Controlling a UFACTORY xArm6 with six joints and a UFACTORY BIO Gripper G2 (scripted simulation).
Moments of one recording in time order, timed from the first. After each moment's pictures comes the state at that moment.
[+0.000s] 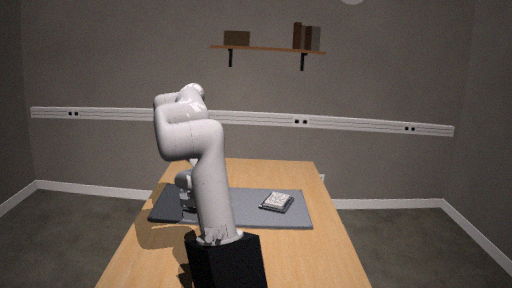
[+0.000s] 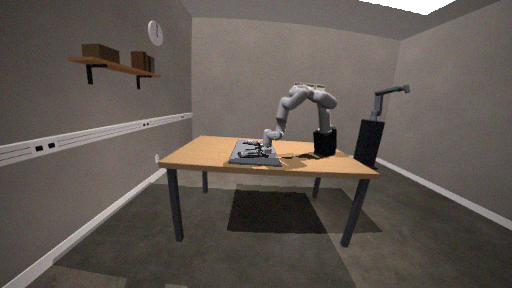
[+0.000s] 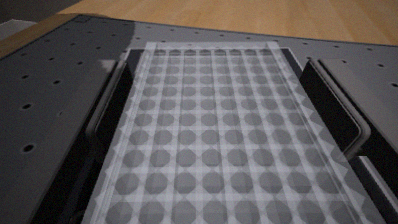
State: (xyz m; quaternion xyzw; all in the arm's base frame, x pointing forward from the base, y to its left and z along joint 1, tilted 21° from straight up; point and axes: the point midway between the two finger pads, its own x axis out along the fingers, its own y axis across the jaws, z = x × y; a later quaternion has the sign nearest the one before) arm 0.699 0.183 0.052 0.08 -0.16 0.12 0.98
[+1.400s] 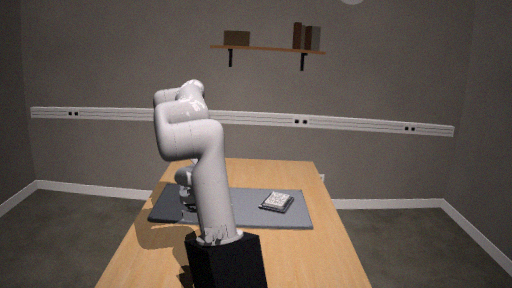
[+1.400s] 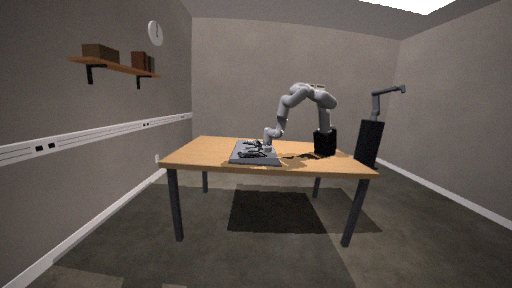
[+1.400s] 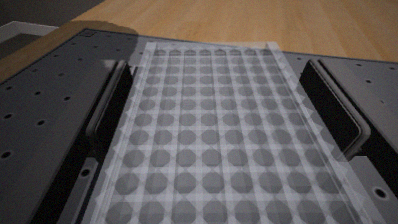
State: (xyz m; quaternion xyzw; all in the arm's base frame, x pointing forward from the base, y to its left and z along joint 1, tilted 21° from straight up) arm 0.694 0.180 0.066 0.08 -0.16 0.12 0.98
